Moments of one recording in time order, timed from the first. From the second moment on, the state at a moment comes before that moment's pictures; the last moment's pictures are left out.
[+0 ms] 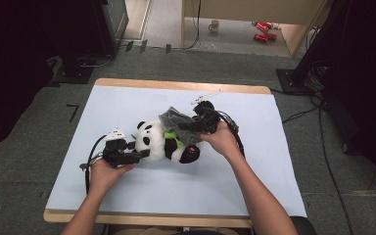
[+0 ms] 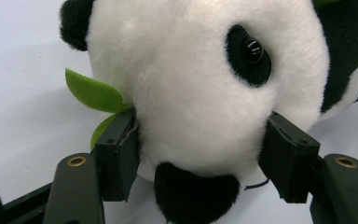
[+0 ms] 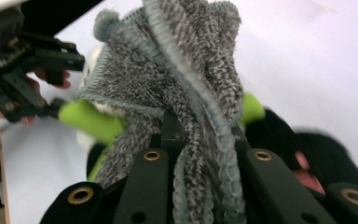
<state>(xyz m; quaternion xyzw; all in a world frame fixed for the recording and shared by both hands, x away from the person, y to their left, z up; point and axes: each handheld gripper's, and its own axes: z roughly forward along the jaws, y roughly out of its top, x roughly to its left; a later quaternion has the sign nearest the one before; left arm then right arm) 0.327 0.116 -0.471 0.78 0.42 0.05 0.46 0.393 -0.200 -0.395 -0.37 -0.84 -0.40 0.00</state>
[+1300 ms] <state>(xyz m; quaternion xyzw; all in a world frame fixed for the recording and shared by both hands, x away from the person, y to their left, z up) 0.343 0.118 -0.469 0.79 0.40 0.03 0.47 0.352 -0.303 -0.418 -0.42 -0.82 -0.39 -0.03</state>
